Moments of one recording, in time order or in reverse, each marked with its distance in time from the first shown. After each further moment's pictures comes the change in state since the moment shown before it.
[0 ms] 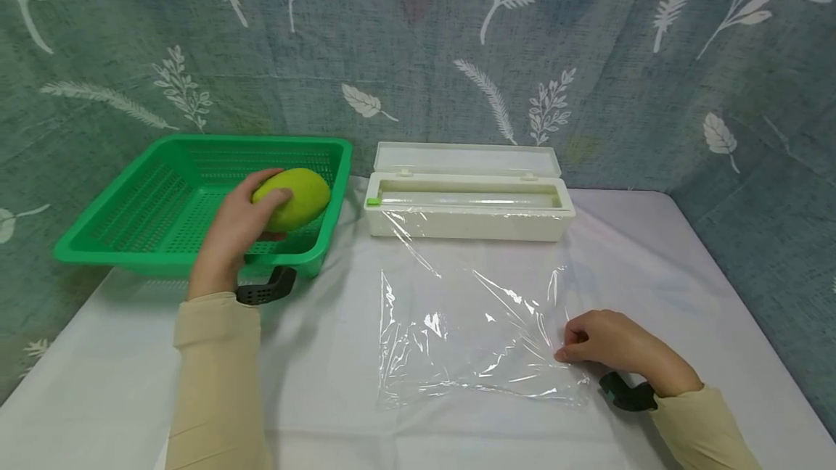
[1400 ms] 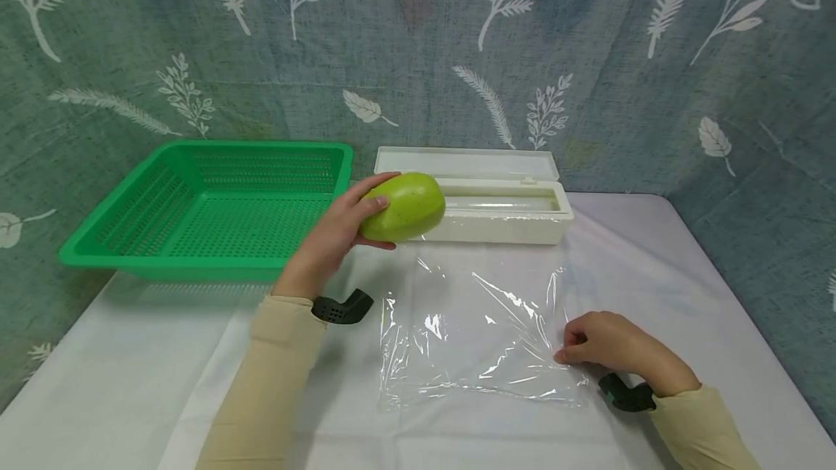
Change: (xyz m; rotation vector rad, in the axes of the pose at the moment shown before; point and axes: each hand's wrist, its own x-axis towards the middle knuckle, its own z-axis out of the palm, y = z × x) left_hand -0.014 0.052 0.100 -0.392 -0.378 0.260; right_hand 0.000 0.000 0.001 -0.005 0.002 0.002
